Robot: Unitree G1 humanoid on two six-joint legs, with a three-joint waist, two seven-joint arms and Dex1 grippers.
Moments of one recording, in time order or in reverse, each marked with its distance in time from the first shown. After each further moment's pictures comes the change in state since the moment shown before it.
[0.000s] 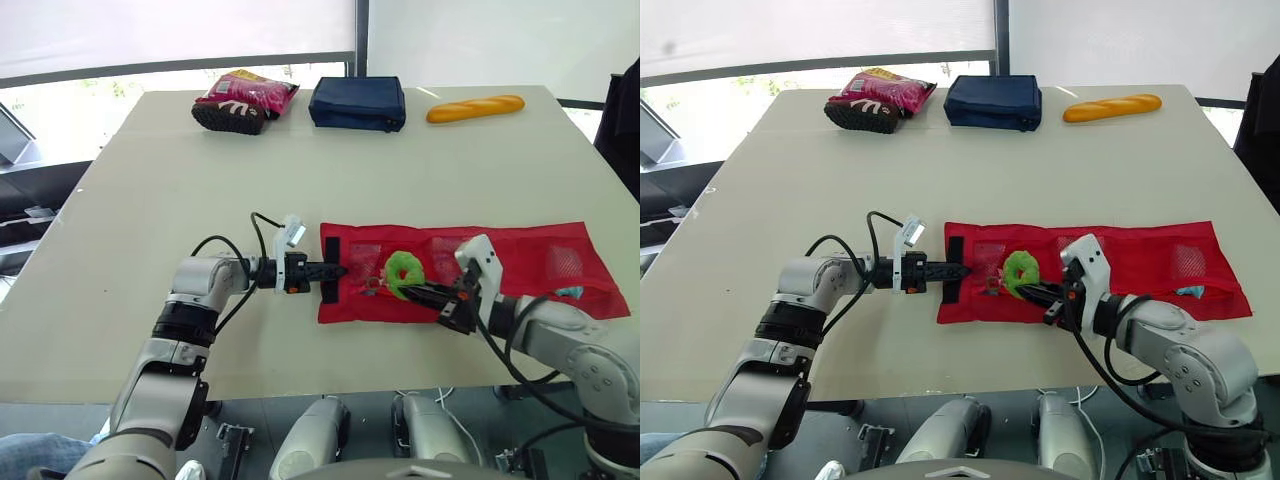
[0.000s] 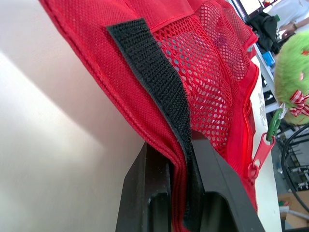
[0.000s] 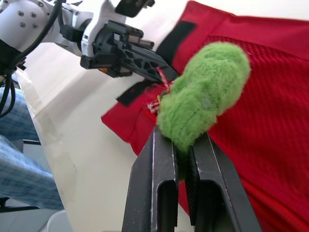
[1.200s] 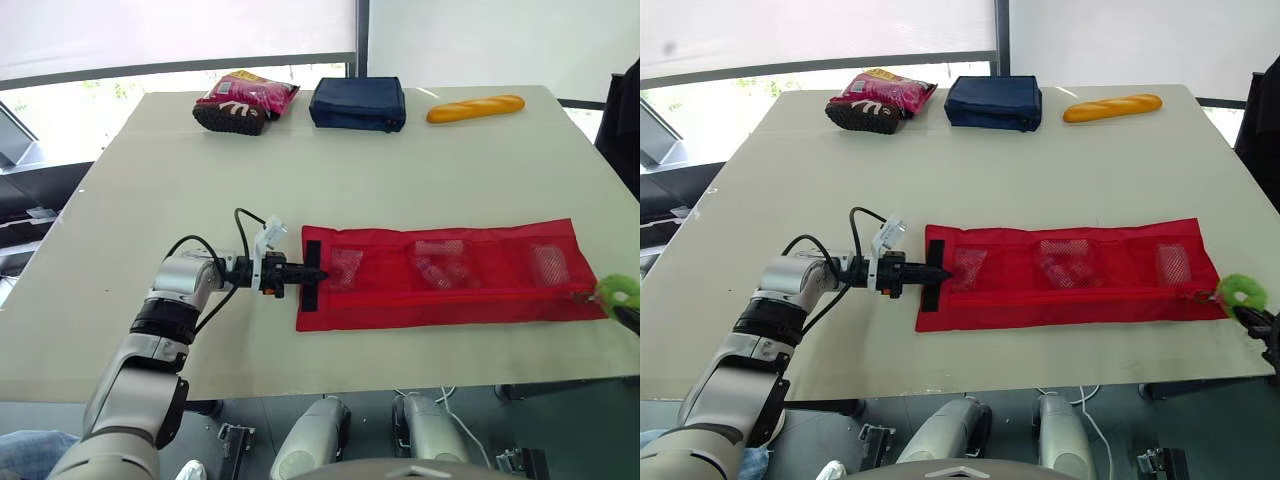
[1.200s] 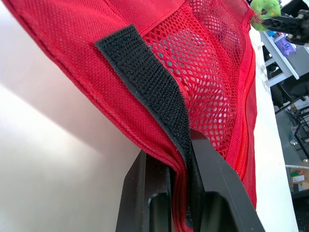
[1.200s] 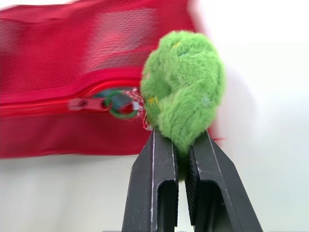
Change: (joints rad) left arm -0.012 0.106 -0.047 0.104 0.089 -0.183 -0.195; right arm 0.424 -0.300 -0.647 0.490 -0.149 -0.354 0.053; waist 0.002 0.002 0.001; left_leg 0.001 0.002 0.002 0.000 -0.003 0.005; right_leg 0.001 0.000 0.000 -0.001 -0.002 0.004
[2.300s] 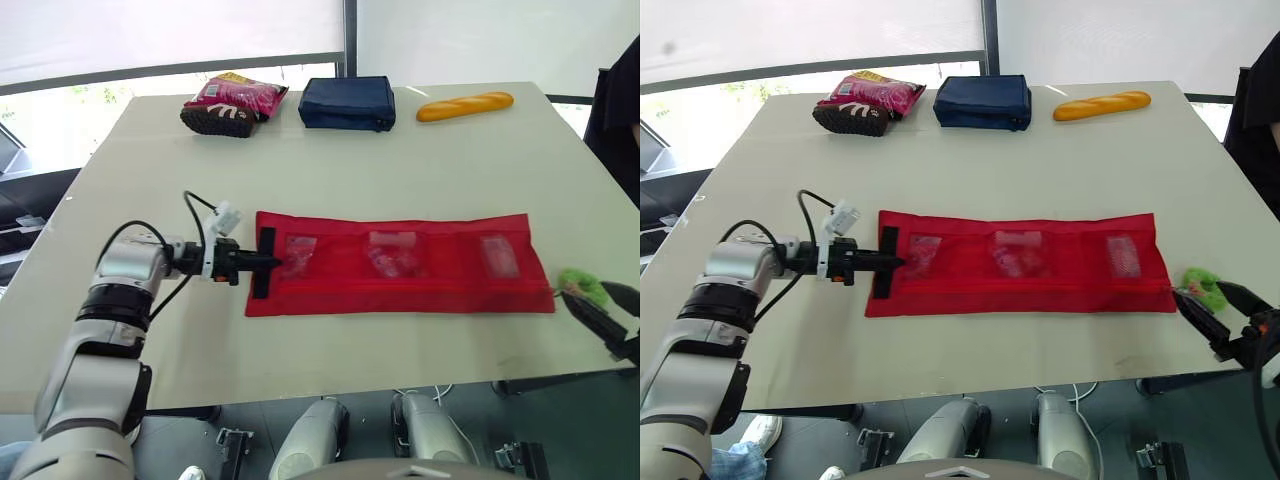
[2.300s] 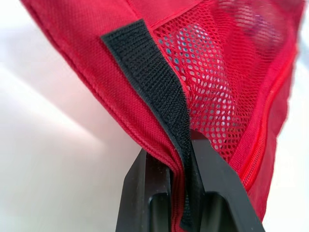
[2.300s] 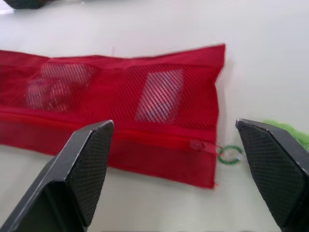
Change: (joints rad) left arm -0.072 0.202 0.018 0.184 0.095 -0.108 -0.054; right arm 0.143 0.184 -0.036 -0.445 0.228 -0.007 0.039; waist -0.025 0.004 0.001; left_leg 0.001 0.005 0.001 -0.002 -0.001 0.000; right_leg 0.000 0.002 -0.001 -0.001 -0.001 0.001
